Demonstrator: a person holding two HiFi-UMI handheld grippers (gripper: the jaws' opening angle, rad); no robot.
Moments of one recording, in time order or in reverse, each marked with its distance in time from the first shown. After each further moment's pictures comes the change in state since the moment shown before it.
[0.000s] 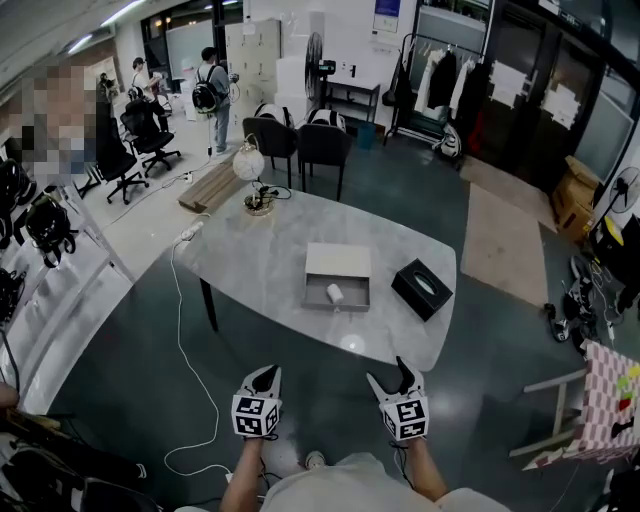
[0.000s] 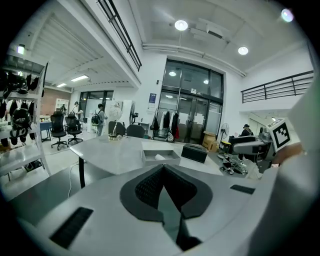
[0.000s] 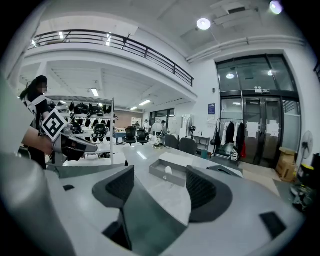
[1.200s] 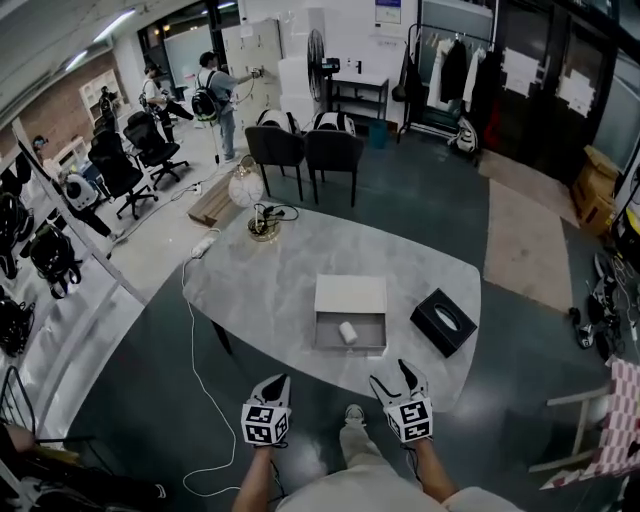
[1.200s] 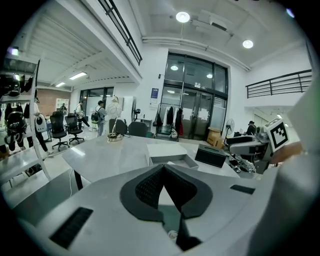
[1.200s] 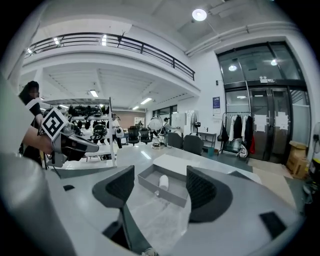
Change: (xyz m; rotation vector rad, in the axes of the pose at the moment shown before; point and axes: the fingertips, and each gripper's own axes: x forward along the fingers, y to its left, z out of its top) left arm 0.111 0.057 0.037 0.012 0.052 0.029; right arm 0.138 -0.047 0.013 0.034 0.021 0.069
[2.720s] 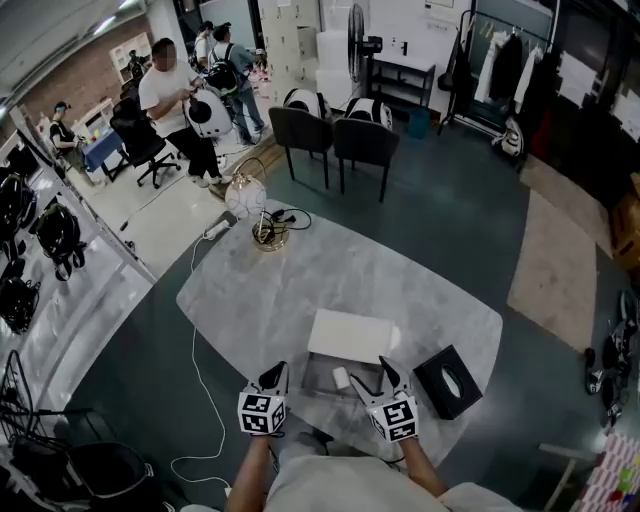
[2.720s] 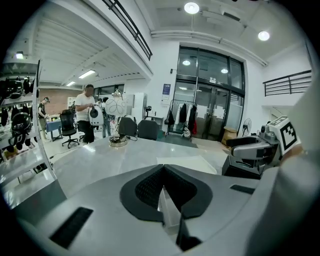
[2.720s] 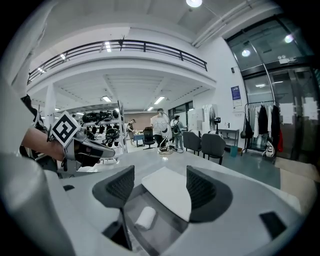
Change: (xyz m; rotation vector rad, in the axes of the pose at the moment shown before) left arm 0.153 0.046 0.077 -0.056 0.036 0.140; right arm 0.164 -0.070 0.057 0.000 -0.001 0.255
